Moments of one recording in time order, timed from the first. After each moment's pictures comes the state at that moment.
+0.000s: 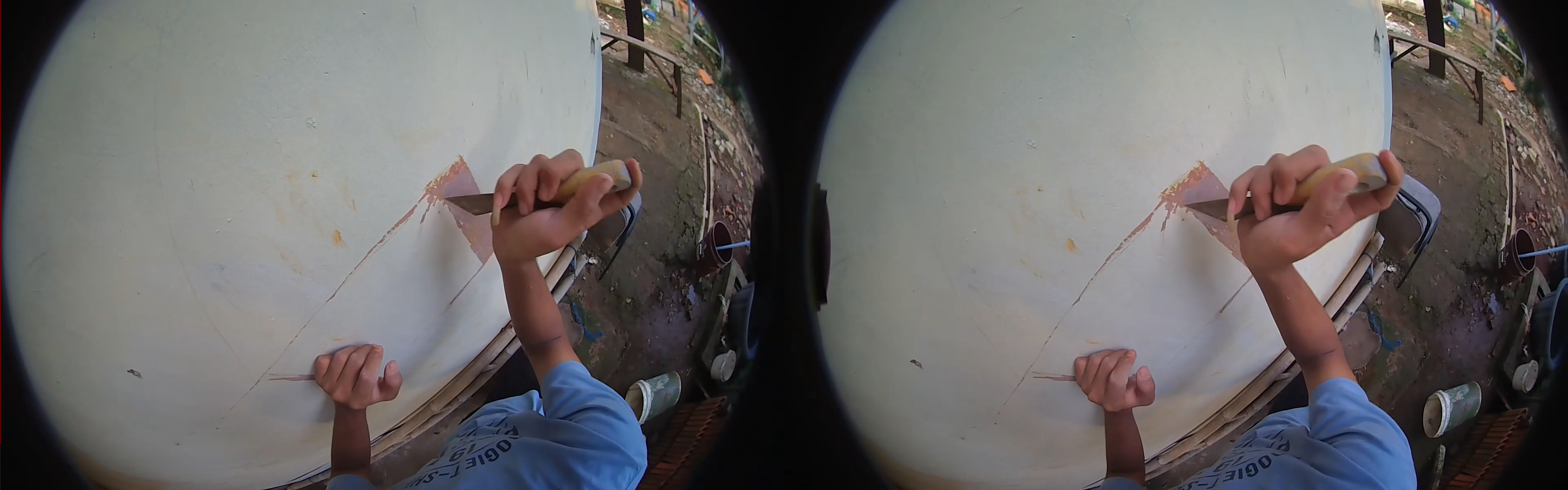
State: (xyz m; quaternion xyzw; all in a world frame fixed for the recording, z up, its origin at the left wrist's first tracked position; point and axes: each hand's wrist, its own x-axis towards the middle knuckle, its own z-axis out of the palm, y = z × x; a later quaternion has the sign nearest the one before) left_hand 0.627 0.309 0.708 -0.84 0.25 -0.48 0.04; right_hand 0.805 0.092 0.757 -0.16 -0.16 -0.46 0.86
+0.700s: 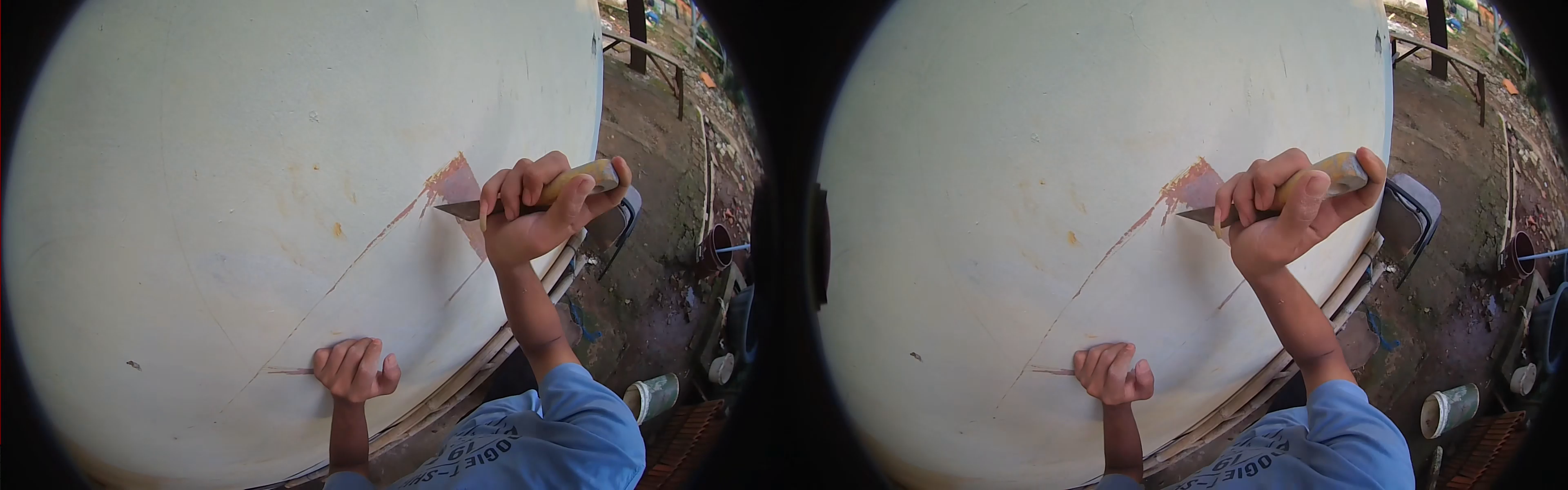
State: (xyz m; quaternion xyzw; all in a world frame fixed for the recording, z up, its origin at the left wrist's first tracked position) left_hand 0.627 0.307 0.708 -0.84 0.25 -0.48 0.04; right_hand 0.797 0.102 0.752 -0.22 -0.19 -0.45 0.84
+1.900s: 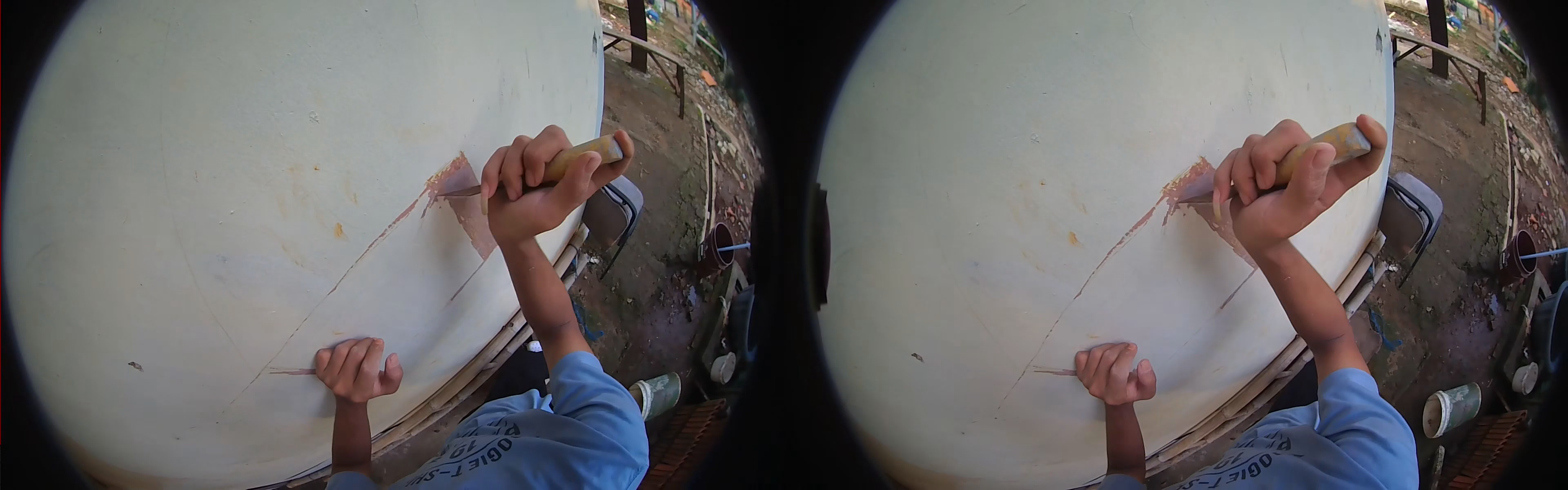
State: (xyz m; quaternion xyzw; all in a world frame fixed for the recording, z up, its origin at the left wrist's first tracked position) left_hand 0.628 0.307 0.707 -0.84 0.25 -0.48 0.05; right_hand 0.816 0.096 0.760 -0.18 -0.24 -0.44 0.85
